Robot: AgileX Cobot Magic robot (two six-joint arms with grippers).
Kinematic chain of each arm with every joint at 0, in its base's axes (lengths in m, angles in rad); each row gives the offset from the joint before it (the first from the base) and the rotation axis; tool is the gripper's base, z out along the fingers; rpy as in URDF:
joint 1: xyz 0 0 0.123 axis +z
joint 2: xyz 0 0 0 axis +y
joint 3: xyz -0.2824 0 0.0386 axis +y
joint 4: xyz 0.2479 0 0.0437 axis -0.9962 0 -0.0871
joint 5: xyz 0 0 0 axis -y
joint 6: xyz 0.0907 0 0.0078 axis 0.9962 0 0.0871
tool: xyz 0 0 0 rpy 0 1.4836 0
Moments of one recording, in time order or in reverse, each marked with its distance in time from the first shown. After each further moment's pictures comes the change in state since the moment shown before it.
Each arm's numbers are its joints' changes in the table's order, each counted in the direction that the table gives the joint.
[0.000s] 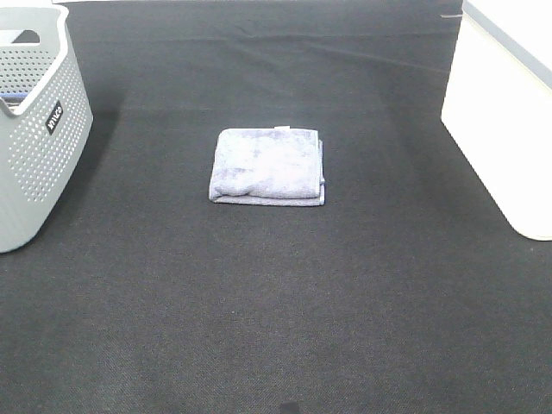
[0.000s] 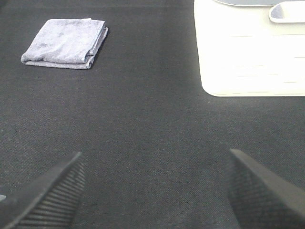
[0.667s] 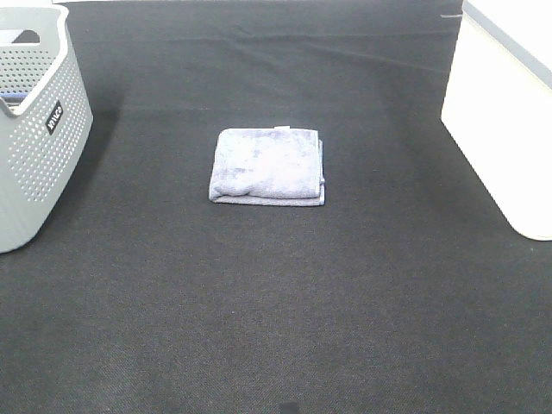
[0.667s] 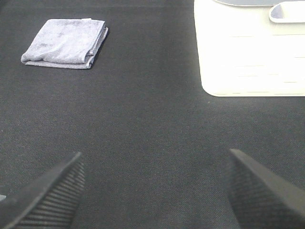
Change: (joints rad) left arm 0.000 0.000 0.000 0.000 0.000 0.000; right arm 0.000 0.000 0.000 0.000 0.000 0.000
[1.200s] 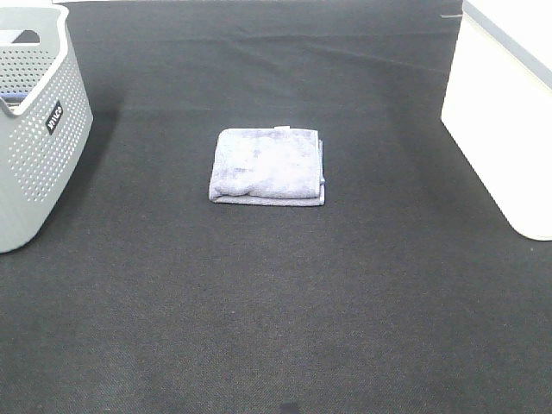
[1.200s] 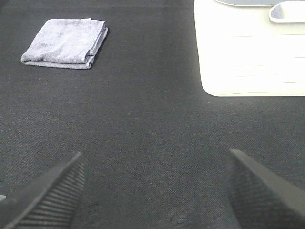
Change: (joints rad) left arm 0.000 0.000 0.000 0.000 0.000 0.000; right arm 0.000 0.000 0.000 0.000 0.000 0.000
